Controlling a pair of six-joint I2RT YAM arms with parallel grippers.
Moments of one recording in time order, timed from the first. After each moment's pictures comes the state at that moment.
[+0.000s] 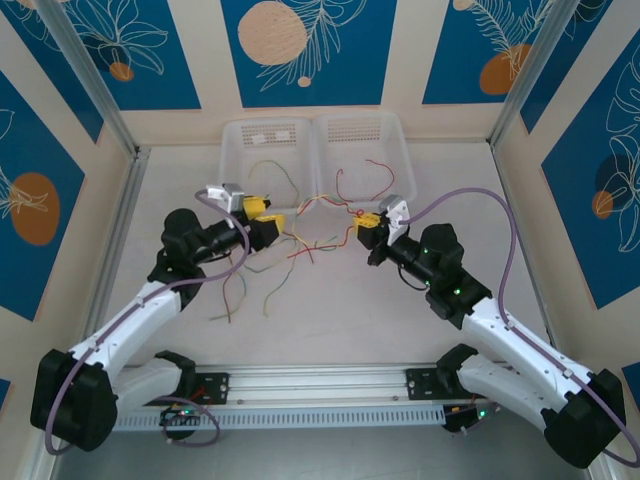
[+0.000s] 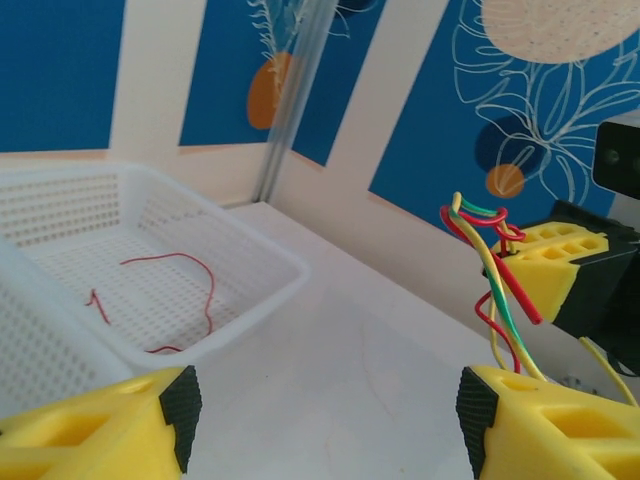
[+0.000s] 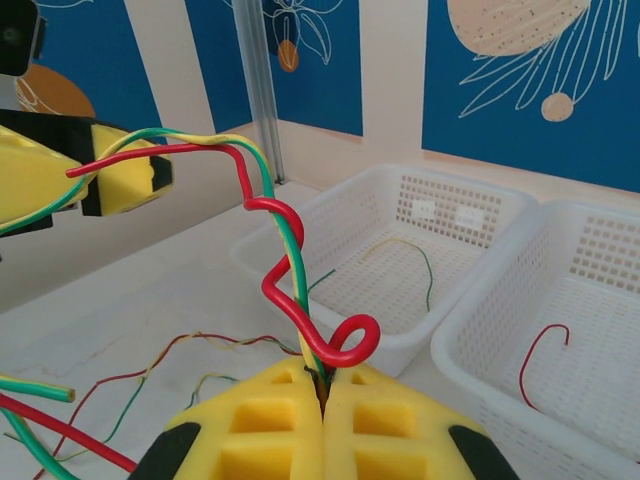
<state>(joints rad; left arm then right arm) -0.36 1.07 0.64 0.45 0.67 -0.35 0.60 0.86 0.62 0.16 -0.18 0.06</state>
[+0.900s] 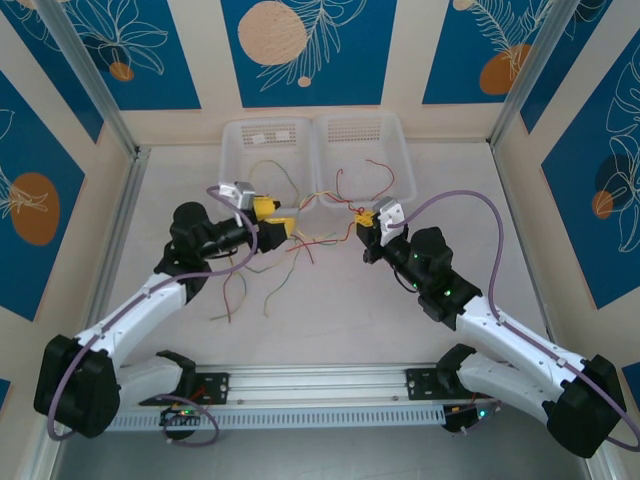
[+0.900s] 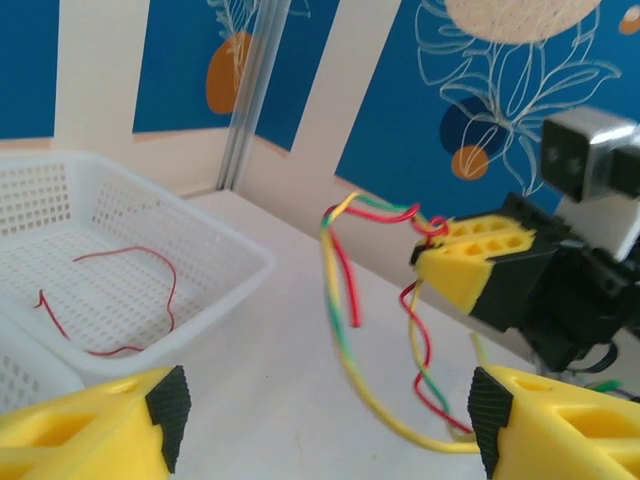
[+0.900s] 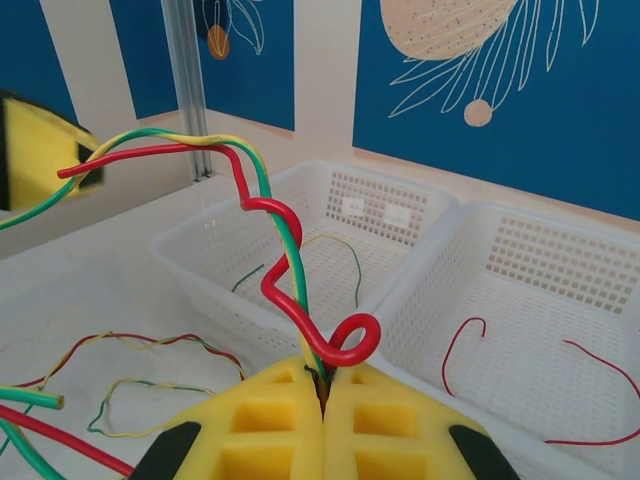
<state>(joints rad) -0.40 1.14 0.69 0.43 0.71 -0.33 0.67 0.90 0.59 0.23 0.04 -0.03</state>
